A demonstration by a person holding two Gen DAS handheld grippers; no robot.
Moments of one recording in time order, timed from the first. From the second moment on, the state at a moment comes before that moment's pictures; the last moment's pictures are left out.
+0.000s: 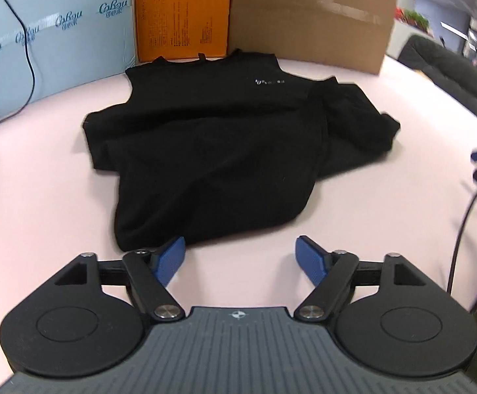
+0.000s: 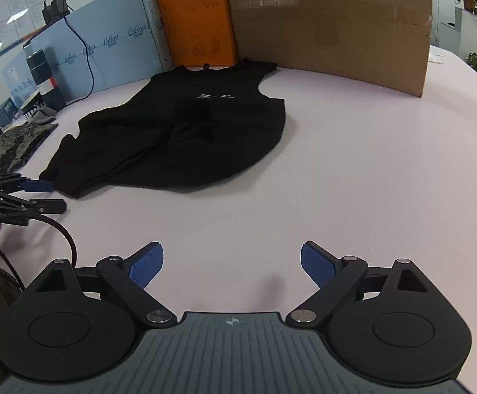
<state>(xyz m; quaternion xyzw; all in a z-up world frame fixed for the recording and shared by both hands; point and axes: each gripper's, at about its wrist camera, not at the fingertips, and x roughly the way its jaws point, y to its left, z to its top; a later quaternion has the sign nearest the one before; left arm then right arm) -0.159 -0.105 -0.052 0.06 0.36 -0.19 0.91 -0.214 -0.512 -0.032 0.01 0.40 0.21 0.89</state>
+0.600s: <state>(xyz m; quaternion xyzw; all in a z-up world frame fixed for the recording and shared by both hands) -0.035 -0.050 0.045 0.09 0.23 -0.07 0.97 -0.182 -0.476 -0.018 0.02 0.35 0.25 0.90</state>
